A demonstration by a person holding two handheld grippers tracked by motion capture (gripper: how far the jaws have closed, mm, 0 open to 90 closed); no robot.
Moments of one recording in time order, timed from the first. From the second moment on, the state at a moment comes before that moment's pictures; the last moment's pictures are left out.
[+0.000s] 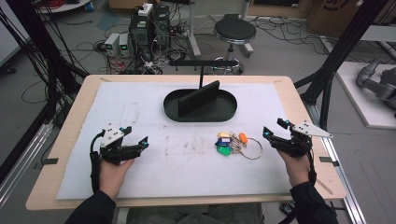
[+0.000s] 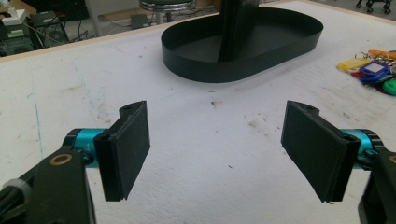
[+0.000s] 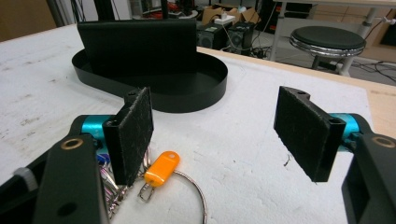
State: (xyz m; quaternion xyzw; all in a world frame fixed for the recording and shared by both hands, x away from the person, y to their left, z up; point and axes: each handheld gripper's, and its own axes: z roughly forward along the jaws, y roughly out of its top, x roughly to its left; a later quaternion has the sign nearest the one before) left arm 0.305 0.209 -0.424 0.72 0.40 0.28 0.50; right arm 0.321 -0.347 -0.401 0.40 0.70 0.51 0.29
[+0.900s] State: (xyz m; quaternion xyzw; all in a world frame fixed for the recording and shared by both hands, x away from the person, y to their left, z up) left arm 0.308 0.220 -0.427 0.72 0.40 0.30 0.48; right arm 0.341 -0.340 -0.438 0.45 0.78 0.38 0.21
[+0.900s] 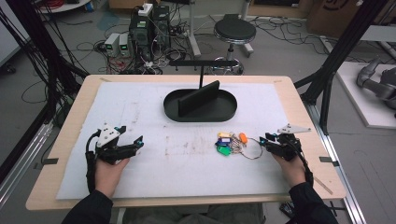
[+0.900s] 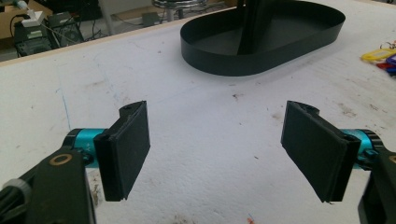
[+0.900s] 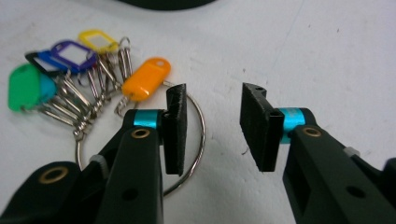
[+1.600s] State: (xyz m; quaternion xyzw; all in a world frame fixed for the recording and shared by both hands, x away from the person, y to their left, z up) left arm 0.301 0.221 -0.427 0.72 0.40 0.30 0.48; right arm 0.355 -0.326 -0.452 0.44 0.81 0.34 0.20
